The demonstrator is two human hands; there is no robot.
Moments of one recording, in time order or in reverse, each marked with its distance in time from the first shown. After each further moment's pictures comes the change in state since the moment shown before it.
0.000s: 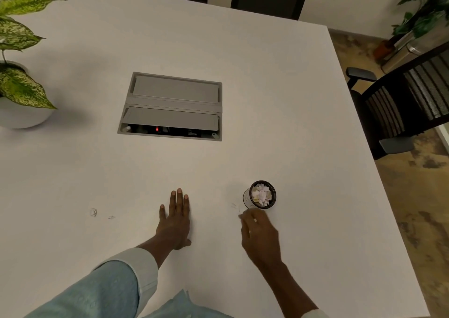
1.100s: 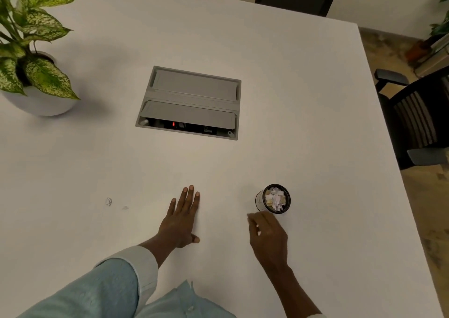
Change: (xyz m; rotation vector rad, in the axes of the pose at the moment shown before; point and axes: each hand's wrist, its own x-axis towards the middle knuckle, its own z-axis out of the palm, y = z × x) left_hand 0.000 -0.021 0.016 -0.155 0.123 0.087; right_hand 0.008 -0.003 0.010 0.137 0.061 0.045
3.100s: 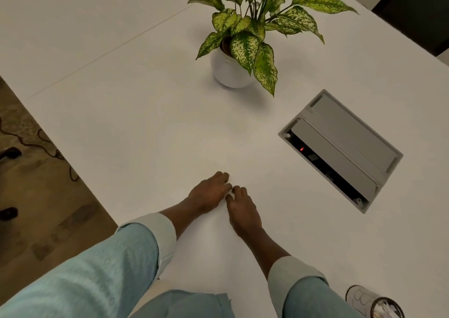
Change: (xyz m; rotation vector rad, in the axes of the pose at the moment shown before) left_hand -0.078 -0.221 -0.010 -0.331 0.453 -0.215; right_hand 0.046 -0.274 0.221 -0.355 -0.731 -0.891
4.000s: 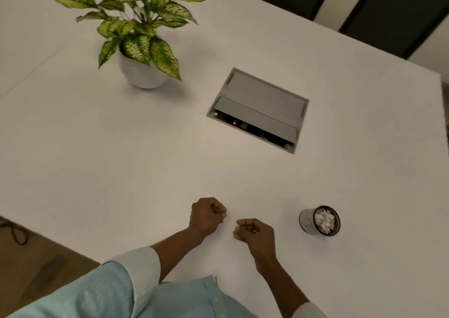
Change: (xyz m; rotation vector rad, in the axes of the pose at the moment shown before) left_hand -0.056 0.172 0.049 -0.890 -0.023 -0.368; right_hand -0.231 0.043 0.022 1.565 0.428 0.983
